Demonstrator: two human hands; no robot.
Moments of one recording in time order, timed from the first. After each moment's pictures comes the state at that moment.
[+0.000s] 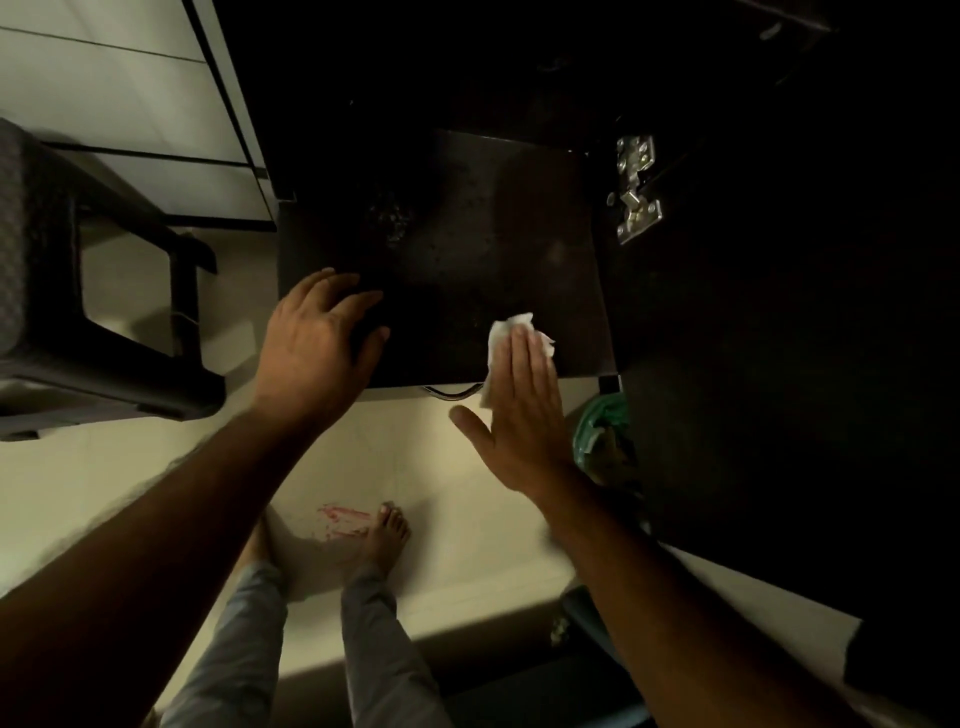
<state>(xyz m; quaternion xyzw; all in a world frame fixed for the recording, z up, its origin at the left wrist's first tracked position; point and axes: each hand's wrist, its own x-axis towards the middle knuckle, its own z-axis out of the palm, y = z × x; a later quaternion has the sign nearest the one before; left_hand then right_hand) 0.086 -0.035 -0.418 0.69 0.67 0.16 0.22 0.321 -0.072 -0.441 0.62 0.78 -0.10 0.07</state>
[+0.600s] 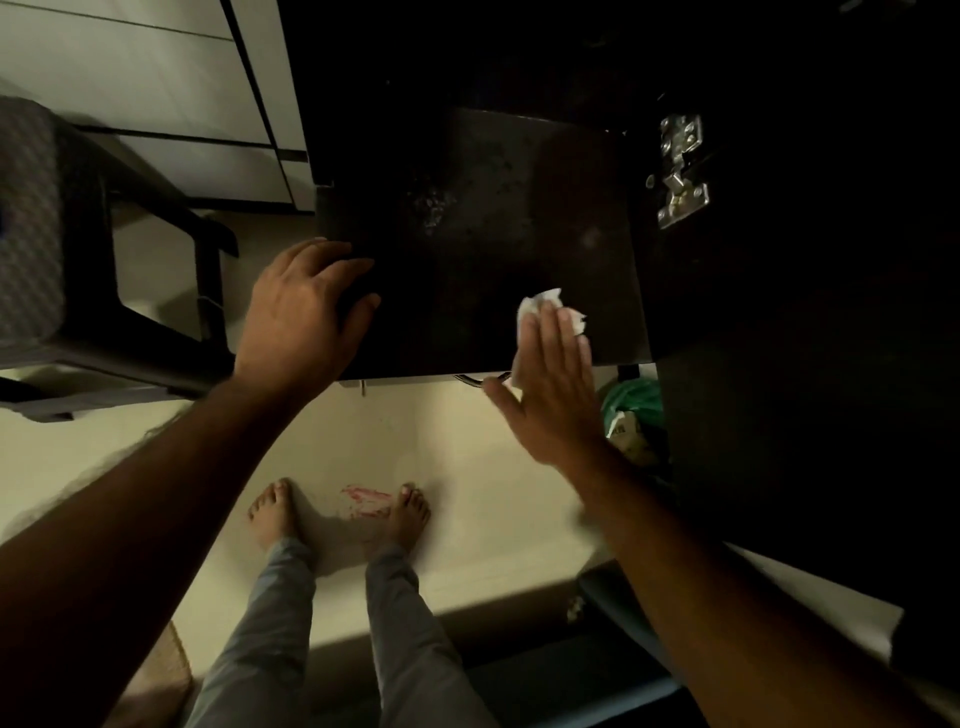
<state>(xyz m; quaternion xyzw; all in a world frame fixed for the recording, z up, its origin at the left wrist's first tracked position) 0.040 -0.025 -0.416 0.70 0.66 0.16 0.22 0.310 -0.059 -0.440 0.63 0.77 -0.08 0.10</state>
